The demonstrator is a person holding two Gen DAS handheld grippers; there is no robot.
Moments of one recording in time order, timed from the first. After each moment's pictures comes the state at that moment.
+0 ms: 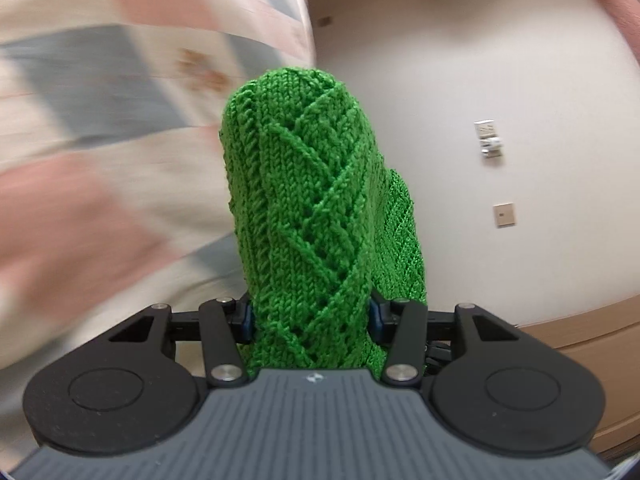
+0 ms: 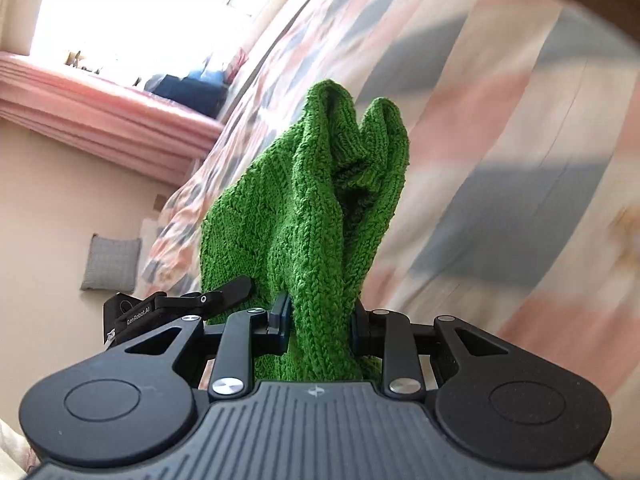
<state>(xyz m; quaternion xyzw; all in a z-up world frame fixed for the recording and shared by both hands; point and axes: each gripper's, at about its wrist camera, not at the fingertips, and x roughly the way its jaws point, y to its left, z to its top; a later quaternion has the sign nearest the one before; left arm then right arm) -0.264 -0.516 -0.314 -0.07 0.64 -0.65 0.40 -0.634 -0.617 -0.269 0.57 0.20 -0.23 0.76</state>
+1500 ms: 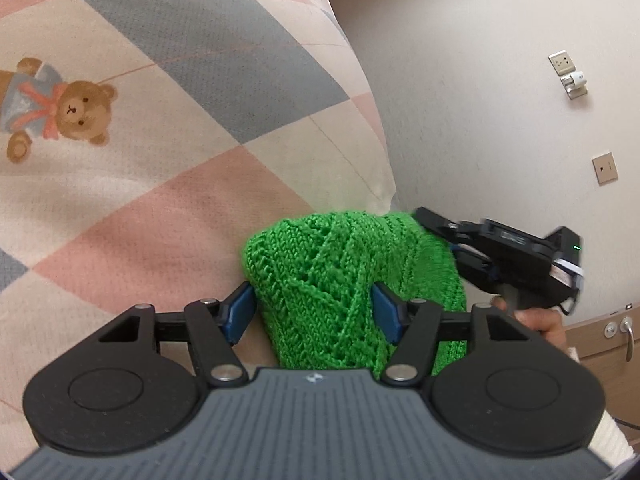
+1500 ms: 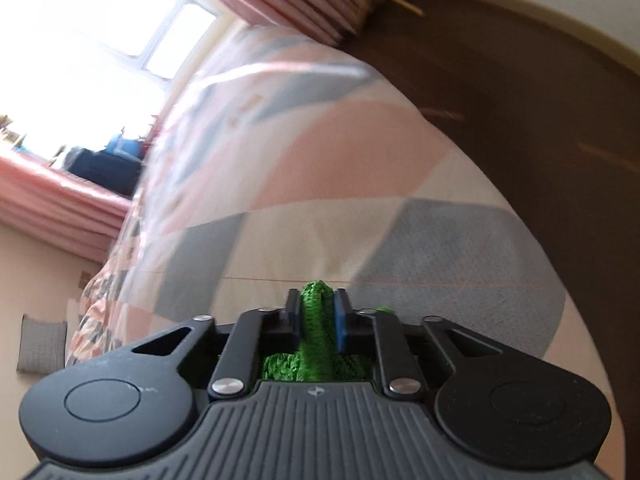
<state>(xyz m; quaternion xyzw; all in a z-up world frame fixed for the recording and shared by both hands) -0.342 -0.711 -0.401 0.09 0.60 -0.66 0.45 -0.697 -0.843 -0.392 0.54 0.17 -0.34 0.75</state>
